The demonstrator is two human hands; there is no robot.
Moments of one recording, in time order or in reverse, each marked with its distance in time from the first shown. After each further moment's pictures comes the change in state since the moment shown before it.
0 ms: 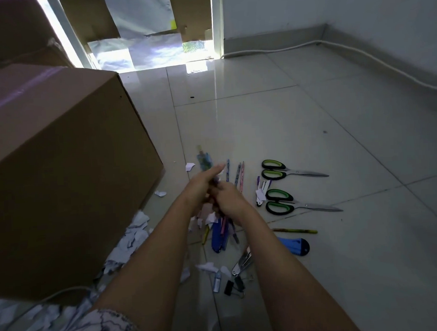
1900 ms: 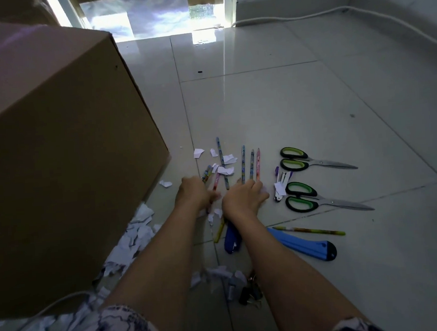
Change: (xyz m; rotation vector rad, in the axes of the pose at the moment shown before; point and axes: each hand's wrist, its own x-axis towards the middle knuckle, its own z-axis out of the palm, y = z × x) left_hand 0.064 -0.048 -0.039 0.968 0.251 -0.057; right_hand 0.051 0.042 0.028 -1.184 0.337 0.350
